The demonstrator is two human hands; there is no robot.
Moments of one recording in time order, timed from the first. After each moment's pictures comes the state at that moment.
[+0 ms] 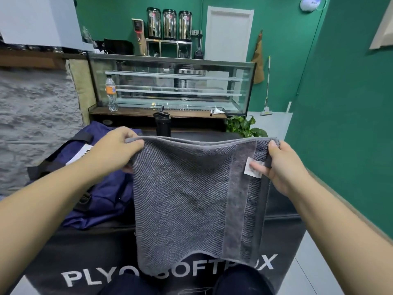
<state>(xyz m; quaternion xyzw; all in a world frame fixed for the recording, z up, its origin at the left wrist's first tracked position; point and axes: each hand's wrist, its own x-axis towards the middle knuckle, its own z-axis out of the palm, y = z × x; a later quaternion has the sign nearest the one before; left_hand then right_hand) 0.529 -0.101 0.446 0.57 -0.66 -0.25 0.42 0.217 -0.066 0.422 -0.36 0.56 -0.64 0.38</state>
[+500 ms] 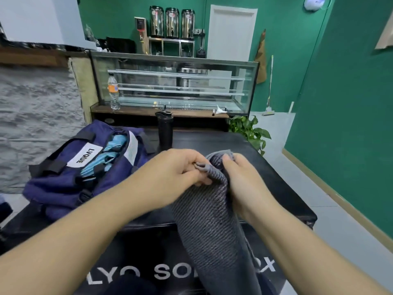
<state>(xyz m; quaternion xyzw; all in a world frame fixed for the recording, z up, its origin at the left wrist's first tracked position) 0.468 -0.039 0.445 0.38 -0.83 -0.28 0.30 0.308 -0.042 0.404 -0.47 0.56 -0.57 0.37</state>
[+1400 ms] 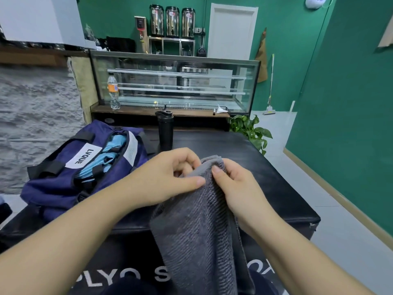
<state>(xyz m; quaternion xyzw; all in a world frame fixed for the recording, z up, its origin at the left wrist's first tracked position) 0.479 -0.062 0.432 0.33 -0.81 -0.38 0.31 0.308 -0.032 0.397 -0.59 0.51 -0.53 0.34</state>
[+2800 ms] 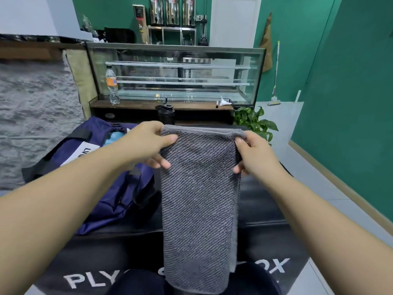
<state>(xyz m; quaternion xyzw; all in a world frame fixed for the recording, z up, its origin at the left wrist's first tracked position) 0.490 -0.155 0.445 0.54 -0.67 -0.38 0.33 0.258 -0.113 0.415 -0.57 0.62 -0.47 0.26</state>
